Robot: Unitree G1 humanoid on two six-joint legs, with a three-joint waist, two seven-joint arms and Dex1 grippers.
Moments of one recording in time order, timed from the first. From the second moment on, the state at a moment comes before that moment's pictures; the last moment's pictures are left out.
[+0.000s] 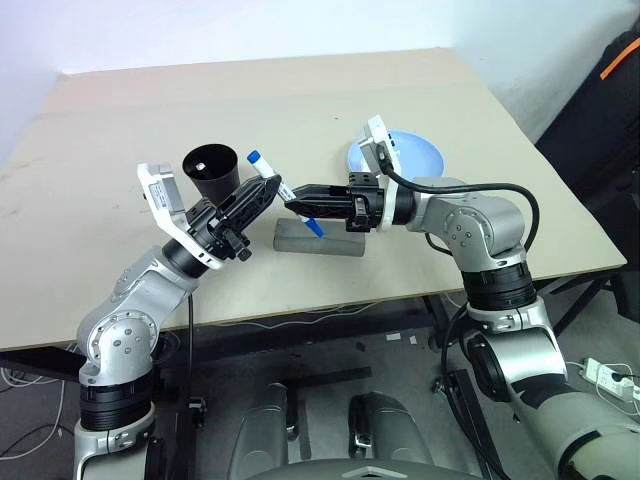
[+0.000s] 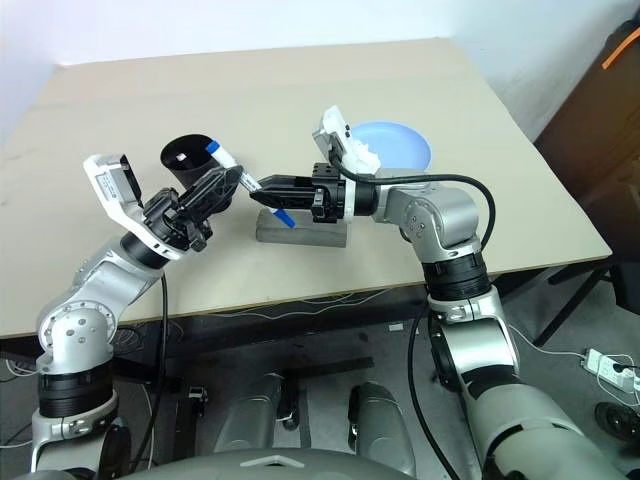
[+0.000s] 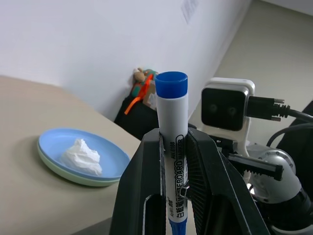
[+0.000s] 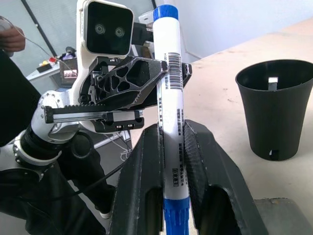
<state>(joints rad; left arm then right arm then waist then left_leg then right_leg) -0.29 0.39 0.24 -0.40 -1.10 0.61 -0.54 -0.85 -0.31 0.07 0.04 0.60 0.85 1.08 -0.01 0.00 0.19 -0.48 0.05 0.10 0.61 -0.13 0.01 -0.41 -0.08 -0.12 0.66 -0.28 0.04</state>
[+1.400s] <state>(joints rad) -0.68 0.78 0.31 0.00 -0.65 0.57 -0.51 -0.61 -0.55 0.09 -0.03 0.51 0.76 1.00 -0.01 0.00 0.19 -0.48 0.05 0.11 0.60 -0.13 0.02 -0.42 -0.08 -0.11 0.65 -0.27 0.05</state>
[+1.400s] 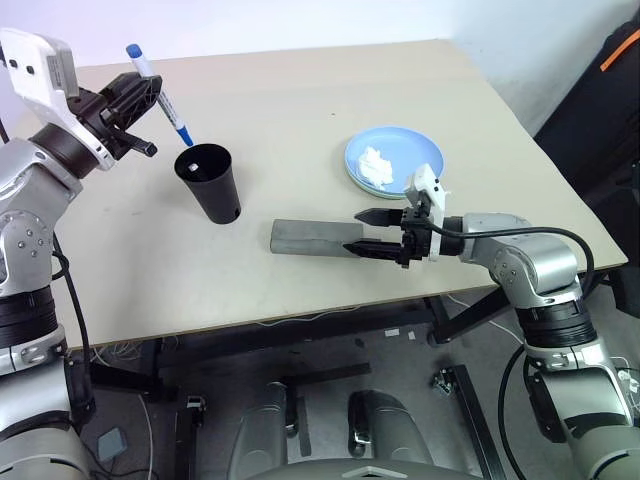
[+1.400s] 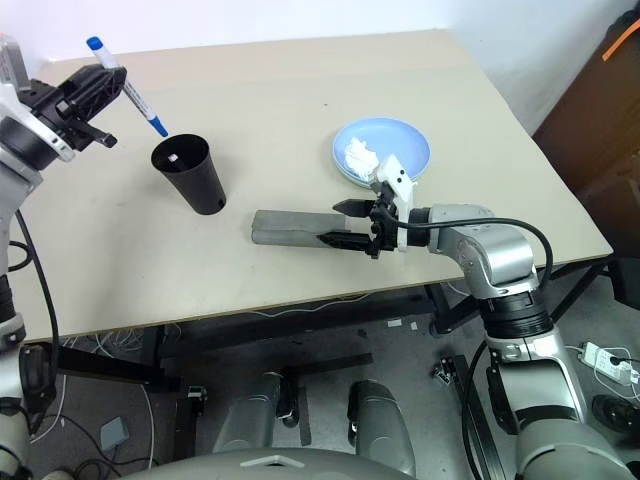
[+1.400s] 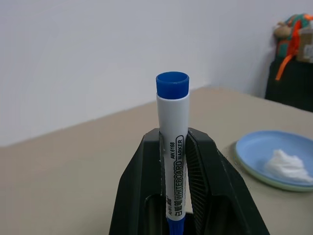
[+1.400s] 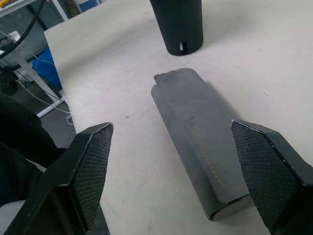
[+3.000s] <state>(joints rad) -0.64 0.70 0.29 0.01 -0.58 0.57 -0.58 -0.58 -0.54 0.11 -0.04 0.47 0.70 0.97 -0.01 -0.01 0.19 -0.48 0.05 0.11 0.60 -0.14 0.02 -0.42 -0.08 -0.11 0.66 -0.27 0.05</state>
